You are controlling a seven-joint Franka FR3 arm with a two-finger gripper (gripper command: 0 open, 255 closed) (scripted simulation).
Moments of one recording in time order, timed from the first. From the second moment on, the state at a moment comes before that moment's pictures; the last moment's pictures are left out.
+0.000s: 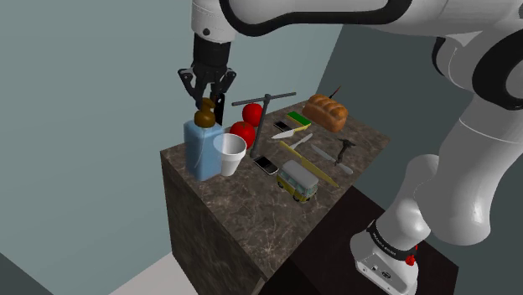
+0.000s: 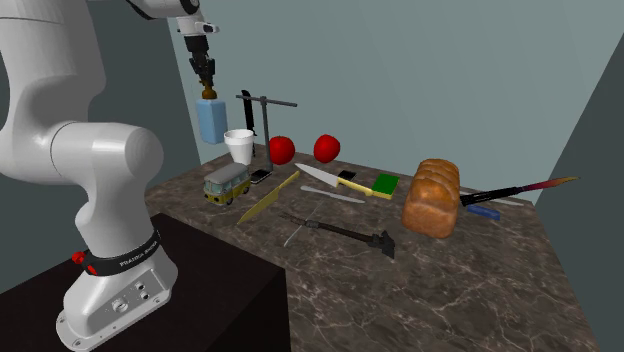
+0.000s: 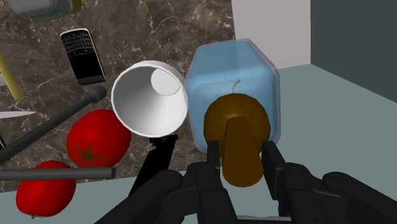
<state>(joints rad) 0.55 0.18 0.06 -1.59 -0.07 1.85 0.71</state>
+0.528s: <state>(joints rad) 0.55 0.18 0.06 -1.70 -0.07 1.96 0.72</state>
